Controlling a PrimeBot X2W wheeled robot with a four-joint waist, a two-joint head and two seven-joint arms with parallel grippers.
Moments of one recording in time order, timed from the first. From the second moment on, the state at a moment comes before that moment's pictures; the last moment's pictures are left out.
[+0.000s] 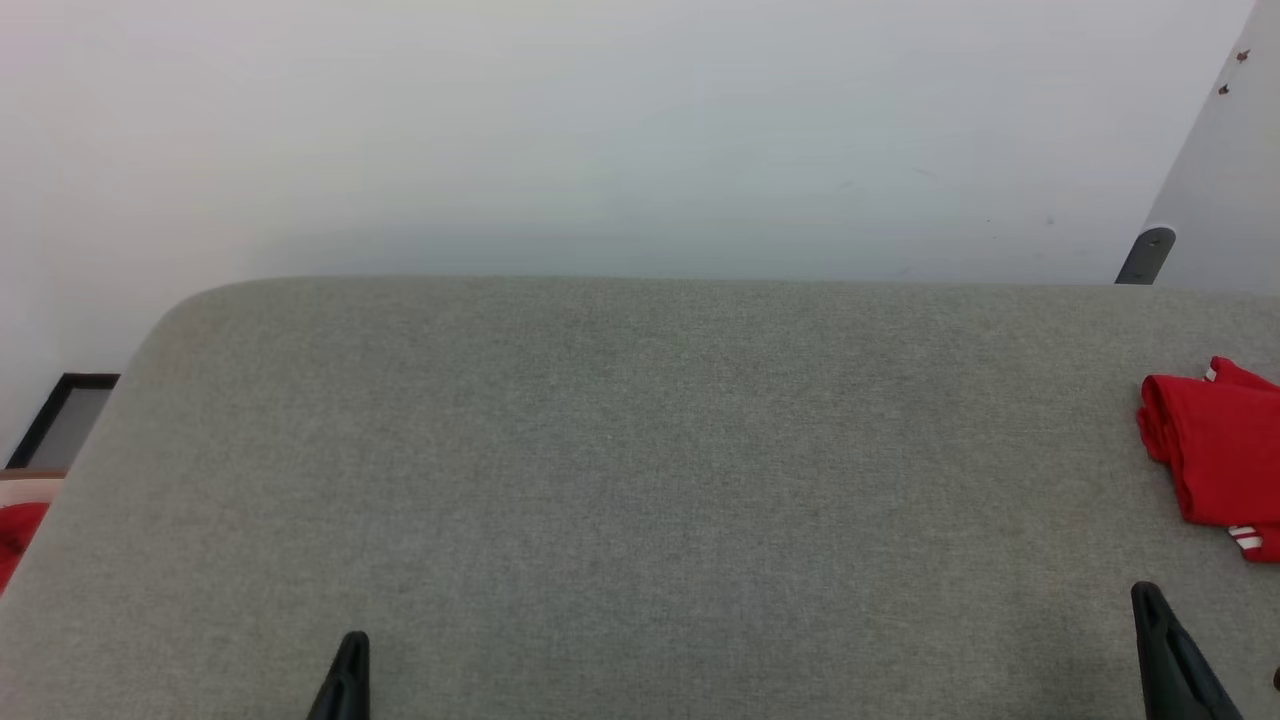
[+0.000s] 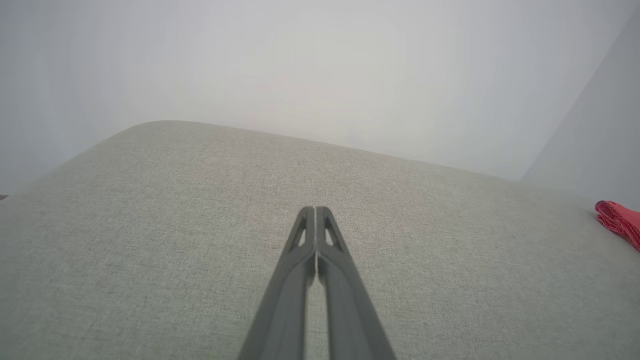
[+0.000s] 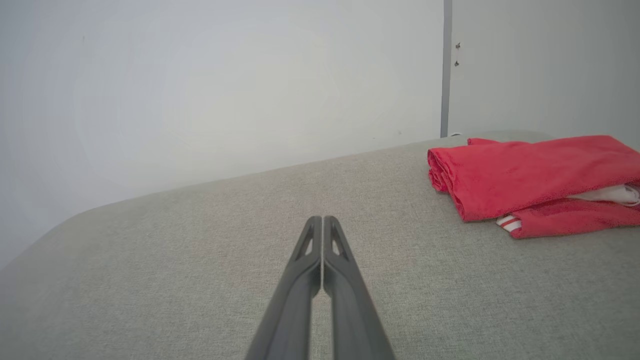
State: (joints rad) left arm 0.20 0.12 0.03 0.09 -0.29 -0.13 -0.26; right arm 0.18 -0.10 -0.11 -0.05 0.35 0.13 -0.06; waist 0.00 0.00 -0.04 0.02
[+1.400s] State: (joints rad) left arm 0.06 0.09 0.06 0.17 -0.92 -0.13 -0.09; right arm 0.06 -0.08 -0.11 0.09 0.94 0.13 0.02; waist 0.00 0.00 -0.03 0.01
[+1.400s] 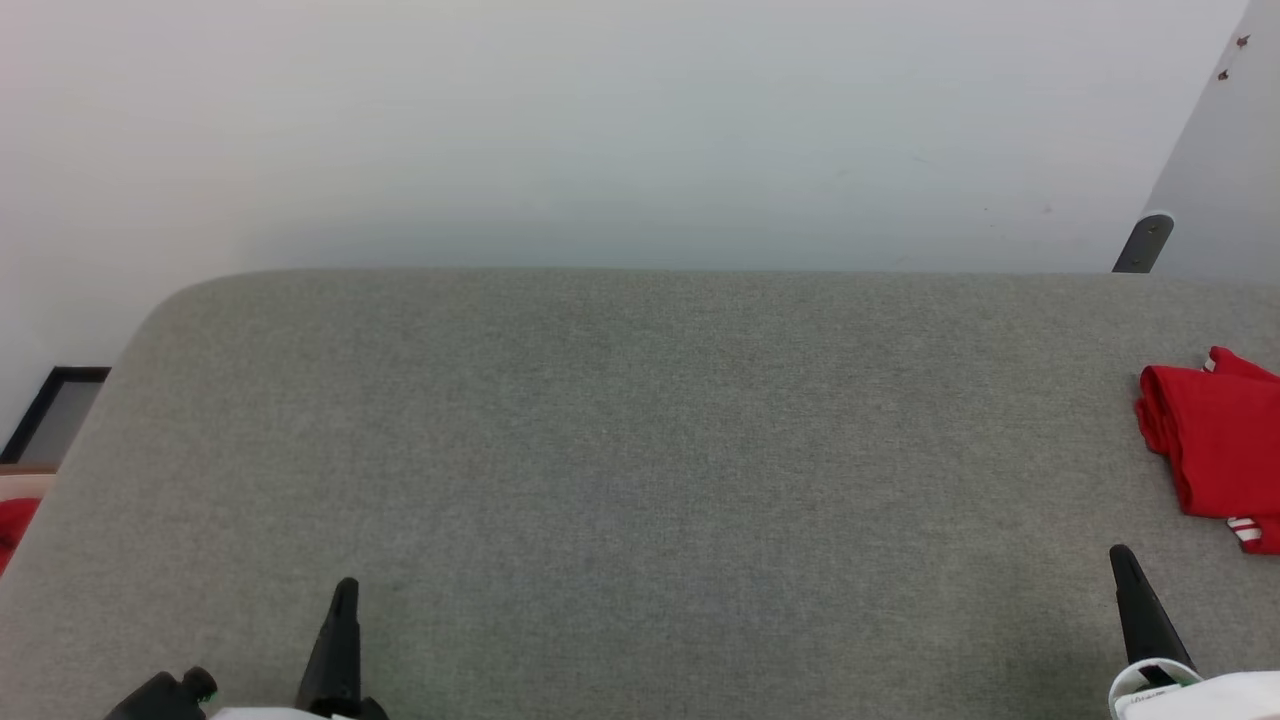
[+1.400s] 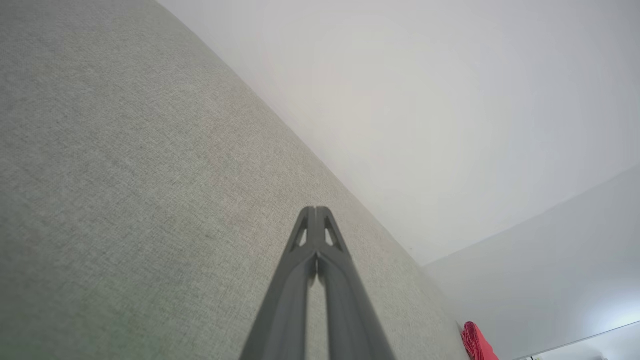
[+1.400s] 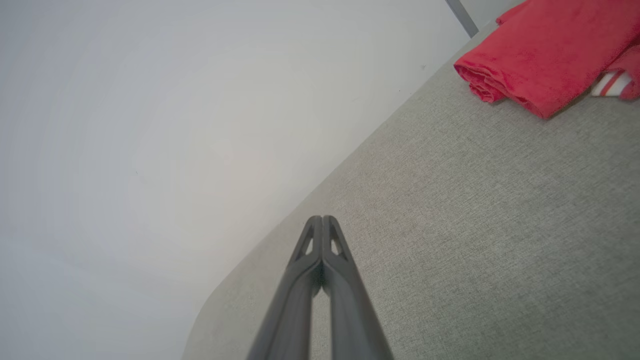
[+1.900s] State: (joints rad) left arm 0.02 0.08 0.07 0.19 -1.12 -0.13 -0.04; right arm 0.01 -0.07 -0.11 0.14 1.13 0.13 0.05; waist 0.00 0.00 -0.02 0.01
